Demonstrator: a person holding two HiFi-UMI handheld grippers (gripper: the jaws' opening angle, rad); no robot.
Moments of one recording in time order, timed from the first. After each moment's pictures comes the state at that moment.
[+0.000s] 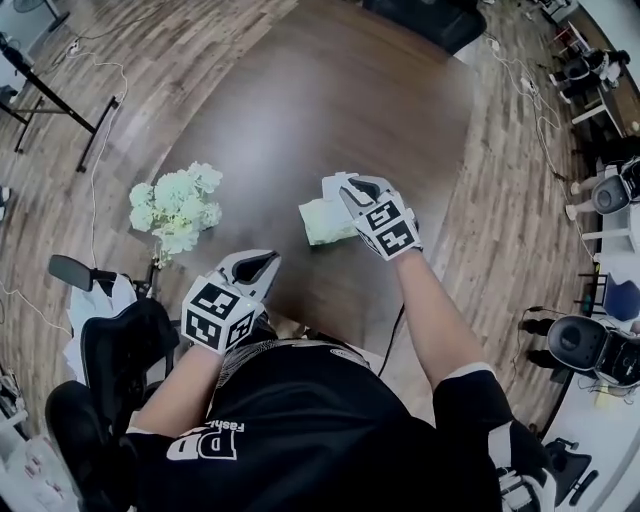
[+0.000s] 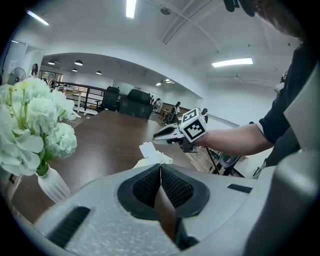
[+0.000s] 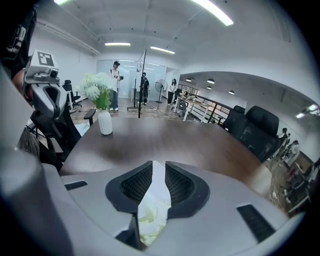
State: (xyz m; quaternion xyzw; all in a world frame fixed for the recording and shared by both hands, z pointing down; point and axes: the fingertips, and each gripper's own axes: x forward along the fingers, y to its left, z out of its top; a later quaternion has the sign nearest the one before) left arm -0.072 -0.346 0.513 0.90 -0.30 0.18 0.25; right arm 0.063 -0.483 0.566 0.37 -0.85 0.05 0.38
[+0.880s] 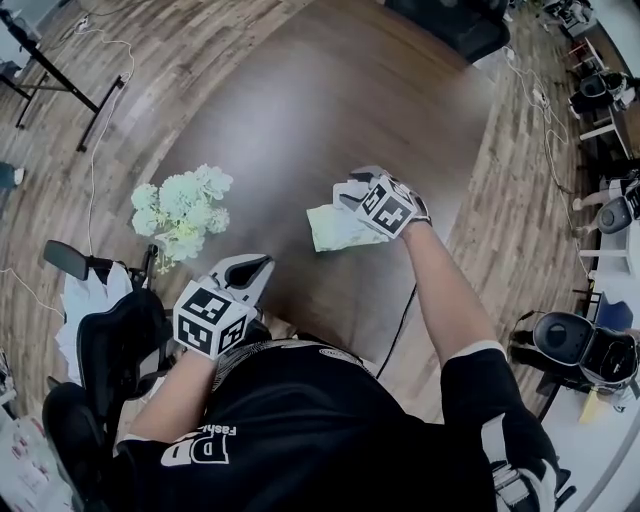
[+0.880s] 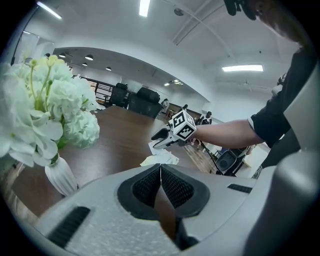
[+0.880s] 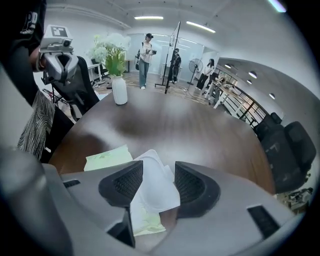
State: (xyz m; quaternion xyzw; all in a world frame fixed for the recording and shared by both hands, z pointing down) left arm -0.099 -0.359 0.526 0.88 -0.33 0.17 0.29; right arm 0.051 -0.515 0.627 0.19 -0.83 0.02 0.53
